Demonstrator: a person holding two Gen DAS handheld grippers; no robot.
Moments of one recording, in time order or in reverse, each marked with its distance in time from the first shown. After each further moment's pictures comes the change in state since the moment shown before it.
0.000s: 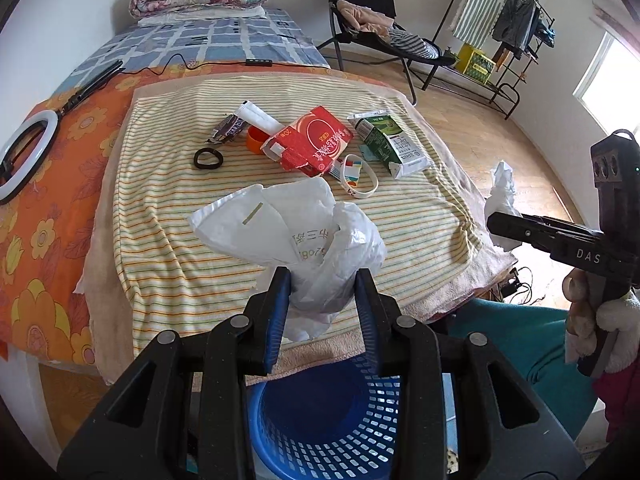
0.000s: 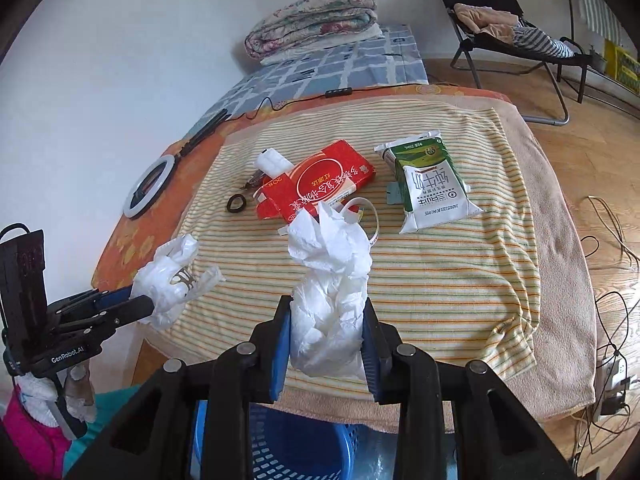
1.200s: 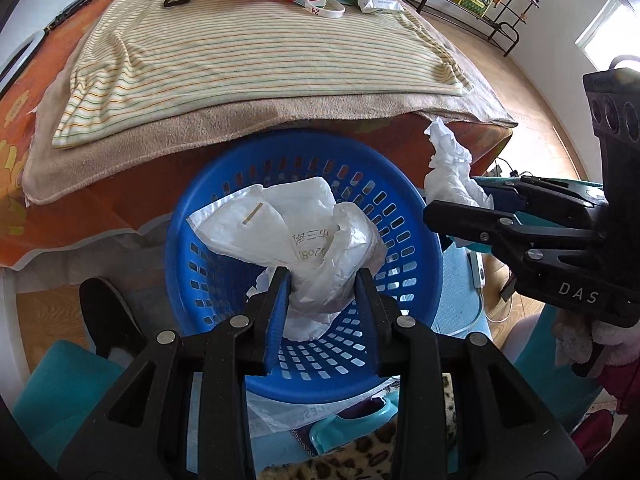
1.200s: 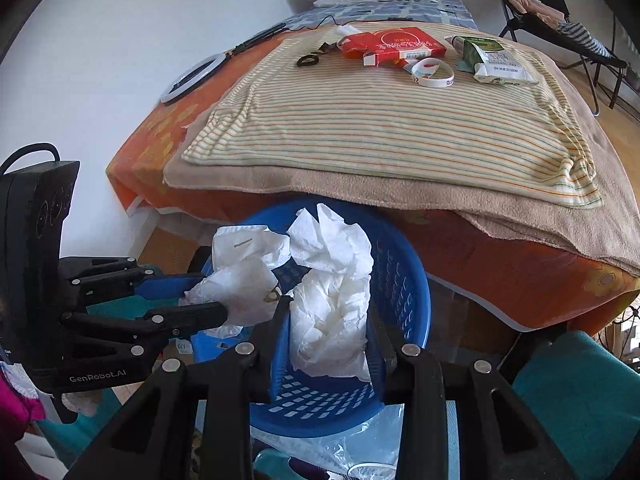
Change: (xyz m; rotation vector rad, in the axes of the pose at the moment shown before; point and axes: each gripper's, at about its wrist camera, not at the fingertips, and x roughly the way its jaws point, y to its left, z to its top) left arm 0.041 -0.041 -0.173 0.018 0.236 0.004; right arm 0.024 0.059 -0.179 -0.162 0.149 0.028
